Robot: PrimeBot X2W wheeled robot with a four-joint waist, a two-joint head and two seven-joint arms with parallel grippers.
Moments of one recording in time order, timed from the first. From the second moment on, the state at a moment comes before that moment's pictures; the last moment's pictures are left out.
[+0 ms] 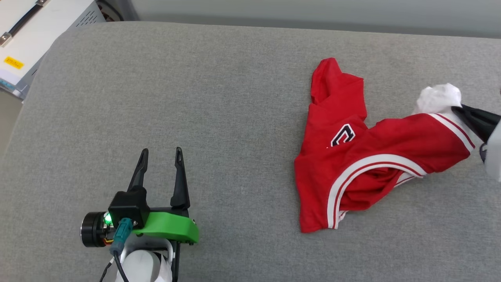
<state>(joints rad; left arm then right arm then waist) -0.10 0.05 -0.12 0.08 -0.14 0.07 -0.26 -0.78 -0.95 0.94 0.28 1.02 0.13 0.12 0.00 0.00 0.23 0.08</state>
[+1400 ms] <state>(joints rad) -0.07 0.05 -0.12 0.07 -0.11 0.07 -0.26 -0.39 -0.74 0.21 0.15 0.60 0.13 -0.19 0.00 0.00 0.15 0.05</state>
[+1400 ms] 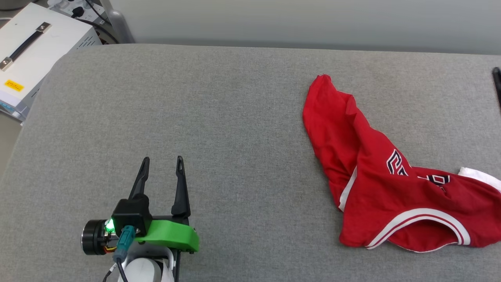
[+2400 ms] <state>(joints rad) -0.10 0.05 -0.17 0.08 -0.12 0.07 -0.26 -0.46 -0.85 0.85 -0.25 0.82 0.13 0.75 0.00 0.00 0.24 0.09</state>
